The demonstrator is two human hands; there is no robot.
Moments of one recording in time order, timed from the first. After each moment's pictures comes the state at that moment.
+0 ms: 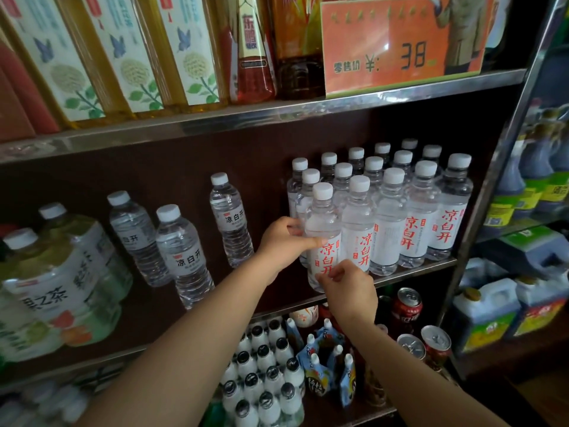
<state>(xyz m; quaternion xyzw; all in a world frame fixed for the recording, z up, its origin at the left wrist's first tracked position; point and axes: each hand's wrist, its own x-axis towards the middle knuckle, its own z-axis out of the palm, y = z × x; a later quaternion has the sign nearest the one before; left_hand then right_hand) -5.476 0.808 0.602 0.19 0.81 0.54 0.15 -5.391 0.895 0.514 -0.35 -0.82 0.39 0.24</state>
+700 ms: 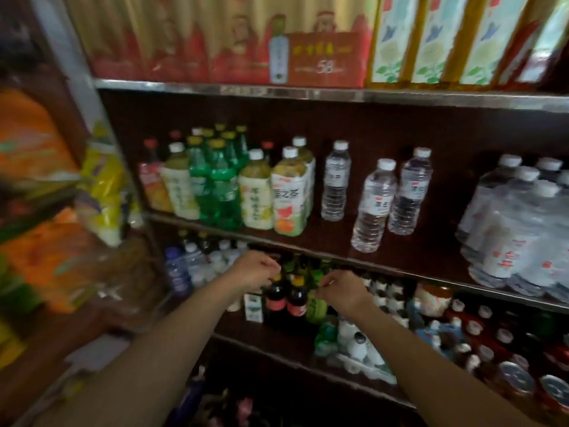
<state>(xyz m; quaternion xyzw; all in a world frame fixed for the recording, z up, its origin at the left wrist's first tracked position) -5.375 0.444 0.562 -0.07 0.89 0.44 0.13 -5.379 0.637 0.519 -0.03 -0.91 0.40 -0.13</state>
